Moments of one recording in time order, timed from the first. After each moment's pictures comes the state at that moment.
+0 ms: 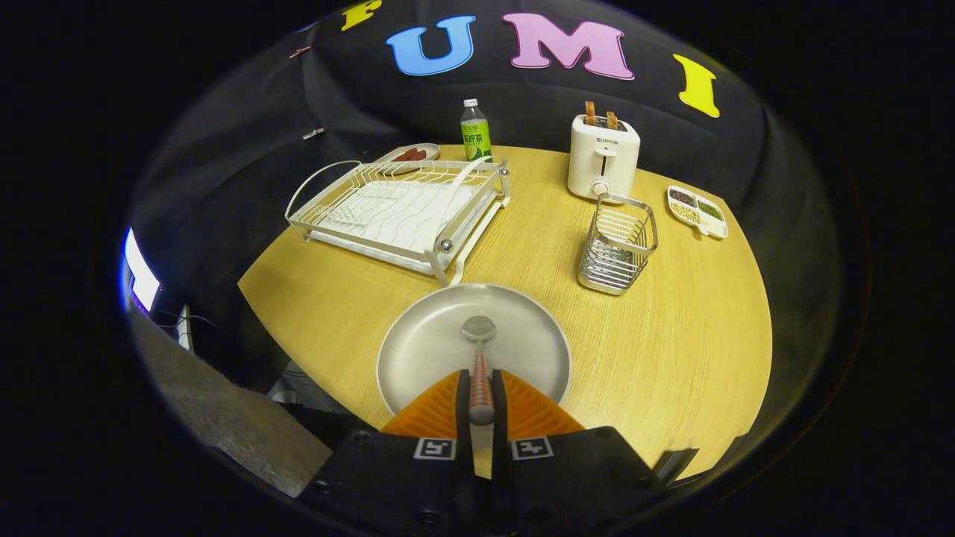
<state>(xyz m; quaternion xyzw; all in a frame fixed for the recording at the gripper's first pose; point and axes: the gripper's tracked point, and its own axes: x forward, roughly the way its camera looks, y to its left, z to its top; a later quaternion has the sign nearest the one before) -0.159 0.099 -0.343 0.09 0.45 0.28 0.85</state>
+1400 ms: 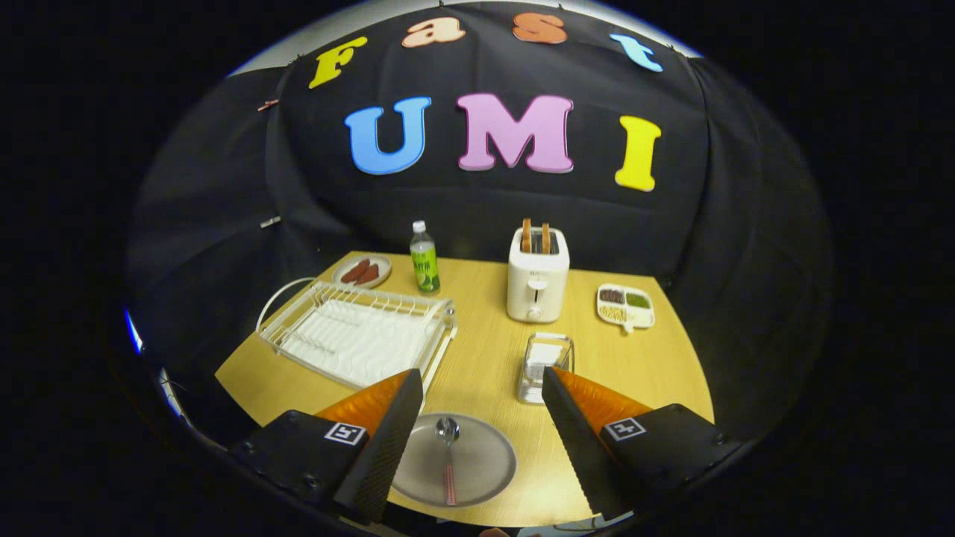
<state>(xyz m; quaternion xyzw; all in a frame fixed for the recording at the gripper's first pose) -0.035 0.039 -0.175 0.11 0.26 0.14 0.95</state>
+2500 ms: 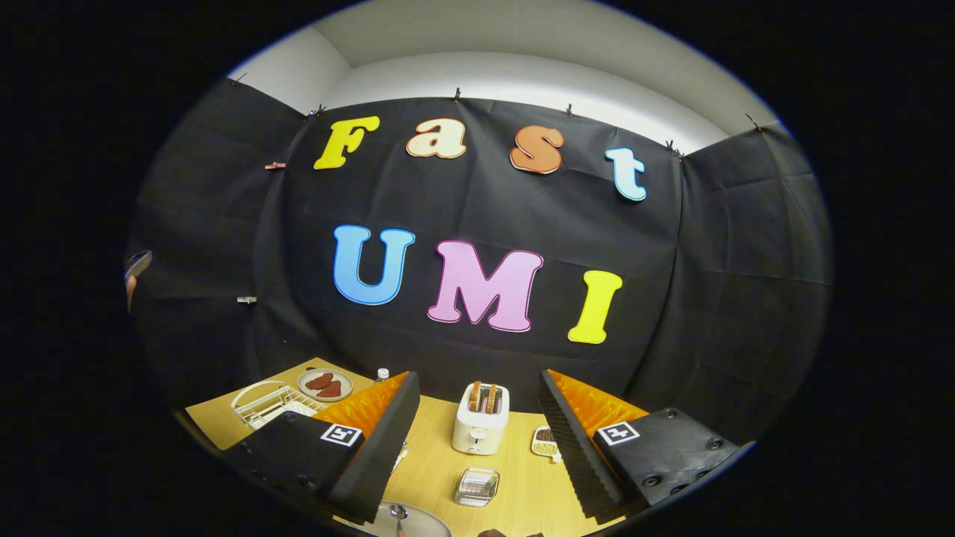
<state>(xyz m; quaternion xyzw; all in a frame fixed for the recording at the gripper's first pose) 0.010 -0.042 0.001 0.06 0.05 0.07 0.99</state>
